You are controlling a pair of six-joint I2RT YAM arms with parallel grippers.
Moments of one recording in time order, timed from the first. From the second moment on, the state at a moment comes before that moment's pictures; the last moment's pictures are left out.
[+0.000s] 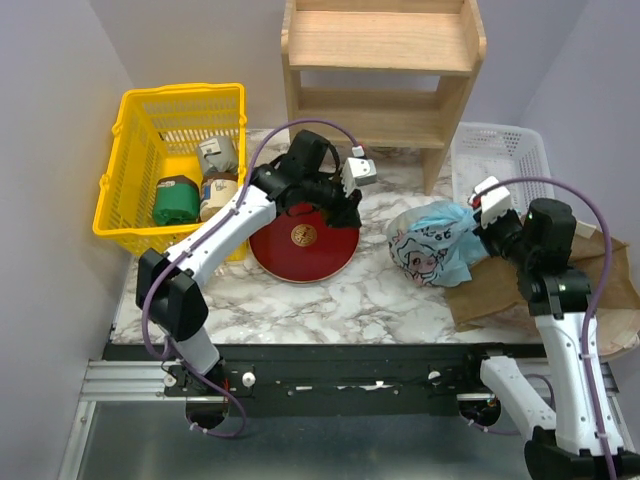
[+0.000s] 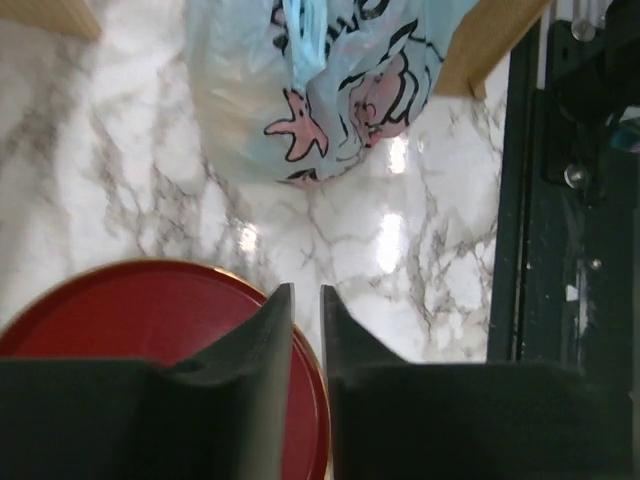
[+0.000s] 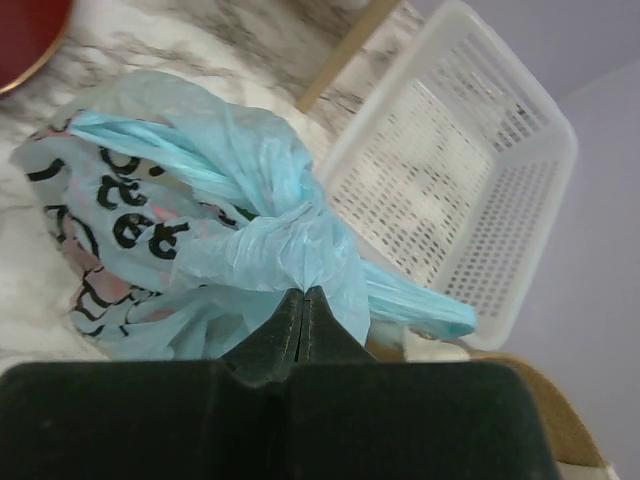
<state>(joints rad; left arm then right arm) -0.63 1.67 1.65 -0.66 0.73 0.39 0.04 0.80 1.05 -0.70 -0.15 -0.59</state>
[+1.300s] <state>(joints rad) -0.79 2.31 2.20 -0.65 0.82 0.32 0.04 0.79 0.98 -0.91 -0.48 -0.61</state>
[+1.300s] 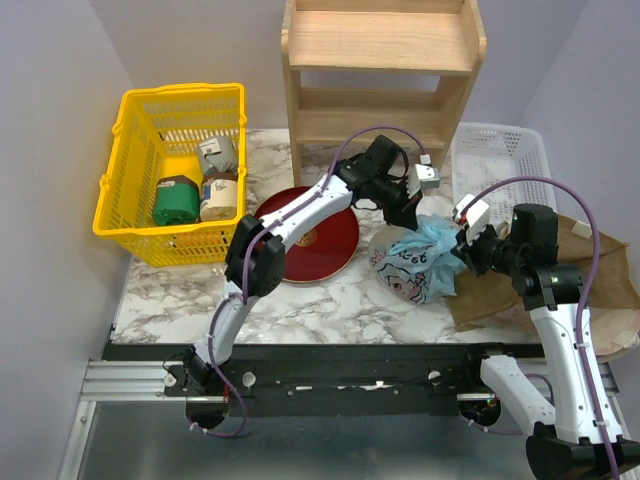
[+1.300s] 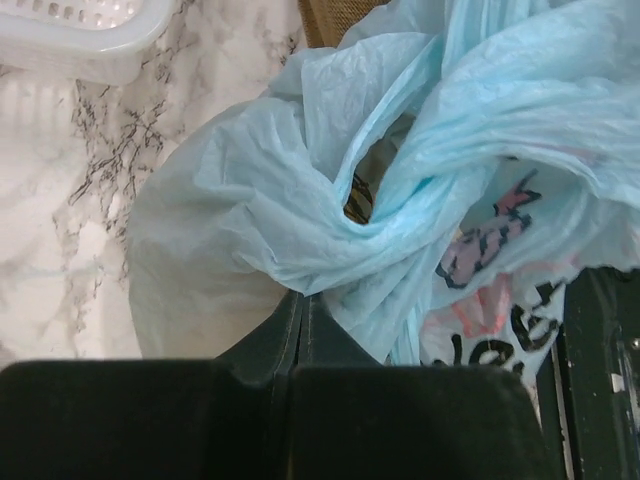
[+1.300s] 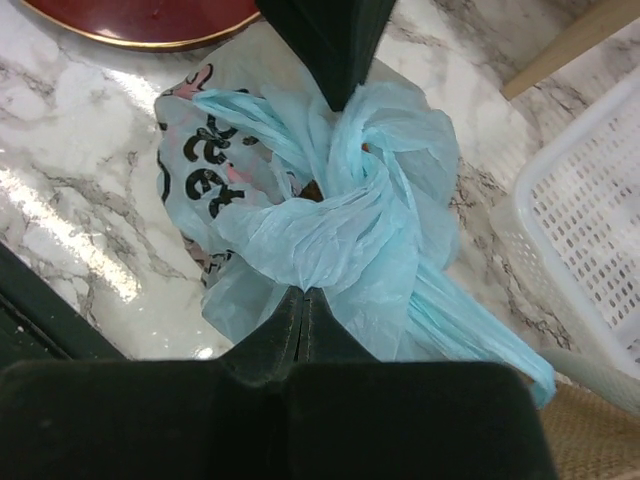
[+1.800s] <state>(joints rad) -0.54 1.73 1.77 -0.62 0.81 0.31 0.04 0.80 1.01 -0.74 -0.31 -0.64</state>
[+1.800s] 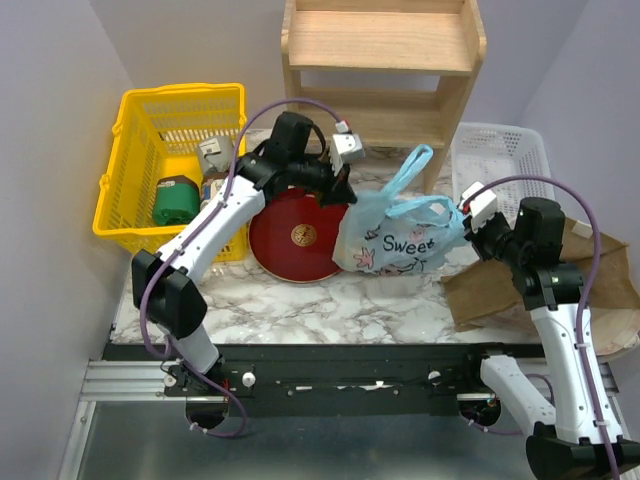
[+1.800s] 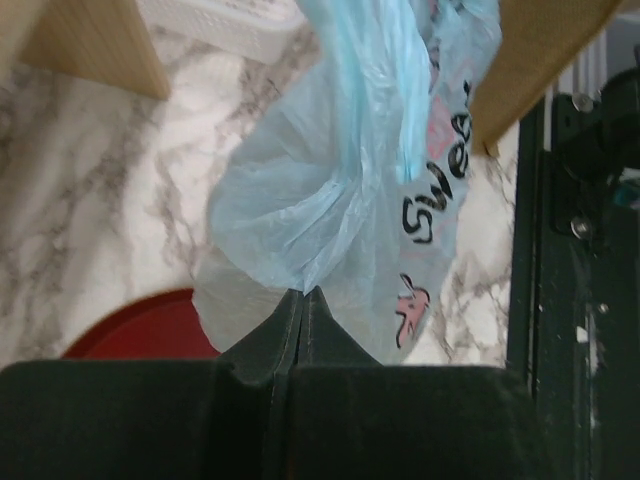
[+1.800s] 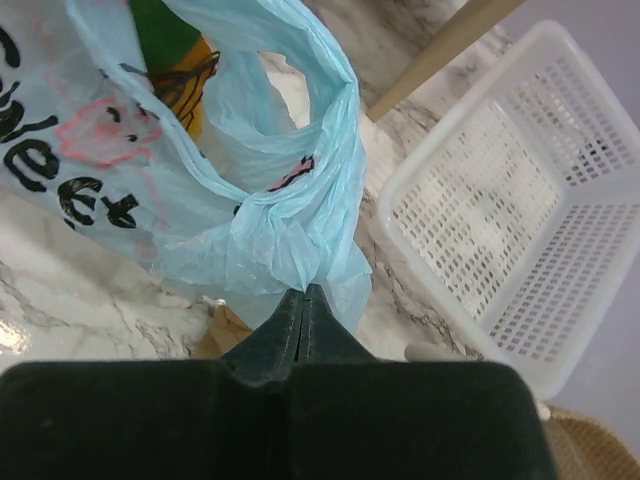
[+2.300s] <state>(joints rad) -0.58 1.61 1.54 -0.64 0.74 0.30 0.04 0.78 1.08 -0.85 -0.39 -0.60</state>
